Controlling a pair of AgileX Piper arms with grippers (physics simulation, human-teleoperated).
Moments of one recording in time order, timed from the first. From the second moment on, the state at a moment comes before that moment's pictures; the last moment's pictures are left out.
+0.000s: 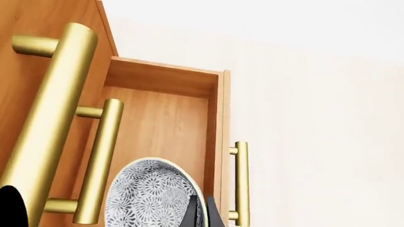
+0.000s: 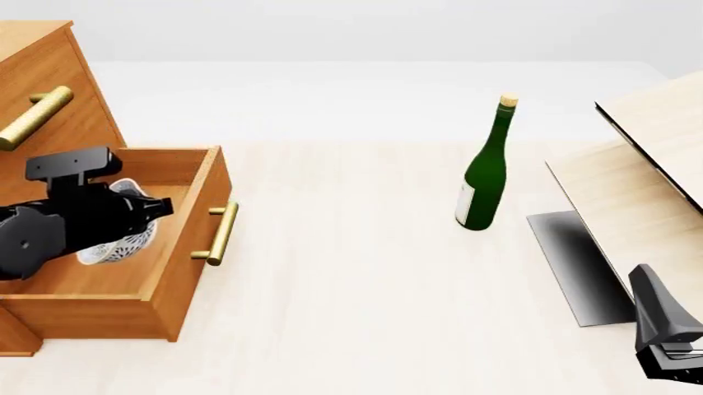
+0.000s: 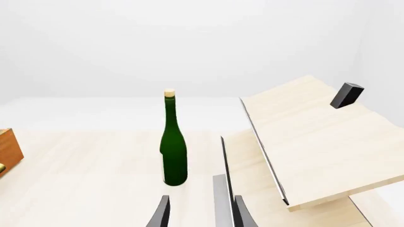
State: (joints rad) left arm -0.05 1.30 -0.60 0.02 -0.18; right arm 0.00 0.01 0.00 -0.01 0.00
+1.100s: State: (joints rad) left arm 0.03 1.35 -0.58 -0.01 -0.11; right arm 0.00 0.01 0.00 -0.01 0.00
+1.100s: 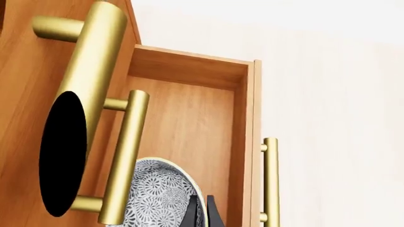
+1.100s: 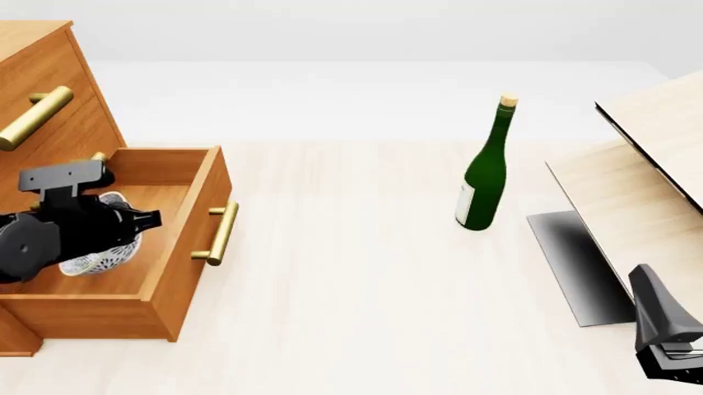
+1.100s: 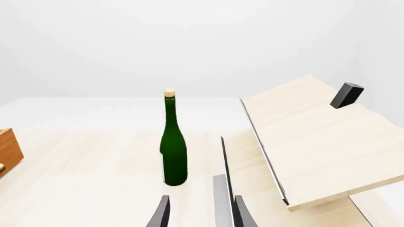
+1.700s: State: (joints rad) left arm 0.03 1.40 -0.58 -0.04 -0.10; right arm 0.00 0.01 0.00 -0.01 0.00
